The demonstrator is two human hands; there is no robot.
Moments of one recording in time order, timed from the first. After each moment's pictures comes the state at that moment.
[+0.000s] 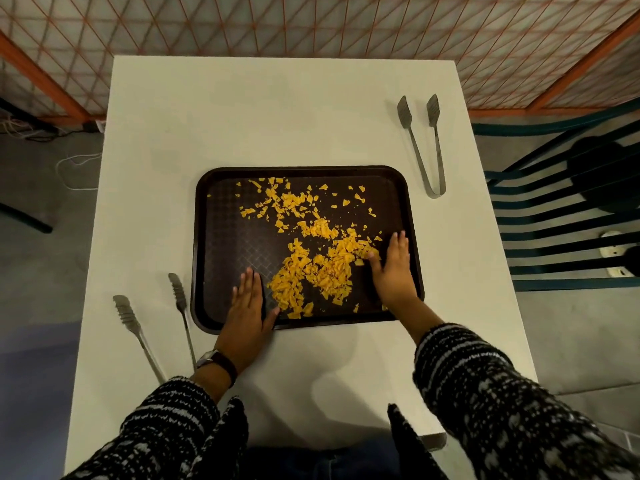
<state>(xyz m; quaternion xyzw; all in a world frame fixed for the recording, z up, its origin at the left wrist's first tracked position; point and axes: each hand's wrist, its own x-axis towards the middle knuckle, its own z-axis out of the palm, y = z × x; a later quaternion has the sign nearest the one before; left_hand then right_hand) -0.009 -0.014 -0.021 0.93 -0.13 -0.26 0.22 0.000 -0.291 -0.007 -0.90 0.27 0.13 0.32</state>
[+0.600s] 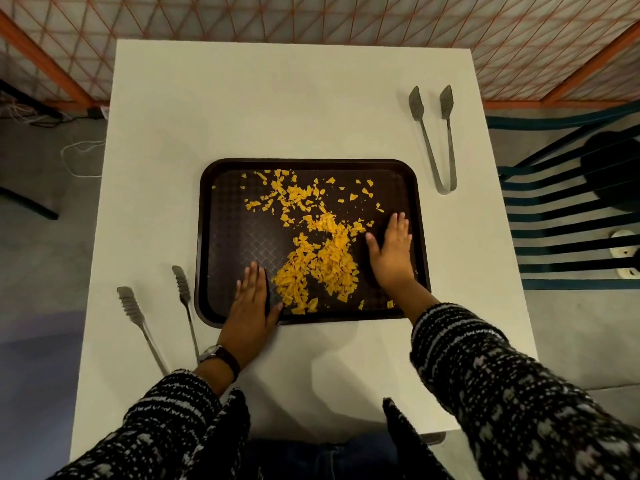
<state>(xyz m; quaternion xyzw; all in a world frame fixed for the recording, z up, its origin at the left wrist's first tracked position) -0.009 -0.012 -0.027 0.94 -0.13 -0.25 0.20 0.030 -0.287 -0.013 -0.91 0.24 0.13 0.30</state>
